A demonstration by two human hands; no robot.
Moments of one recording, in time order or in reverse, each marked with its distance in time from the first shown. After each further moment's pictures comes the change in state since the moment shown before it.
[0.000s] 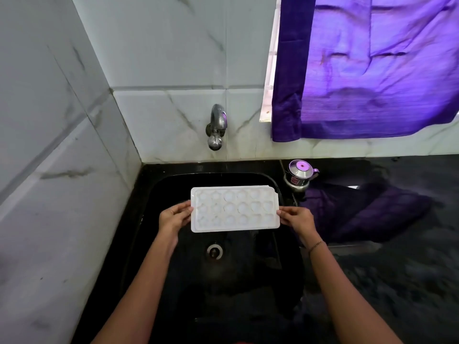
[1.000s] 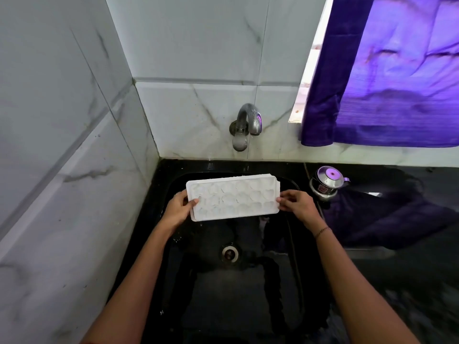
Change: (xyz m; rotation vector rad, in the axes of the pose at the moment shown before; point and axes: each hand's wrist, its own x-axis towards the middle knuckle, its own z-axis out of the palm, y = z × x) left_hand 0.054 0.029 -0.049 0.564 -0.114 0.191; right_hand 0.036 -0.050 0.067 -0.229 -0.229 -0.123
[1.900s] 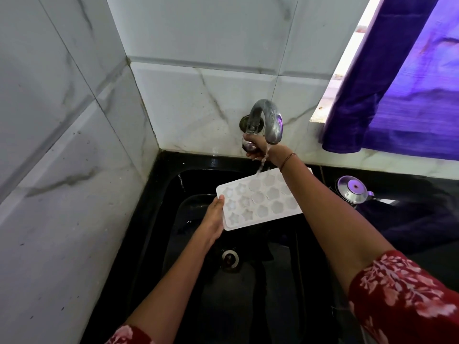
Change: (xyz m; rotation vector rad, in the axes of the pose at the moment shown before) left_hand 0.037 0.014 0.100 -0.883 -0.076 -0.440; right_hand 0.161 -0.120 0.088 0.021 -0.280 0.148
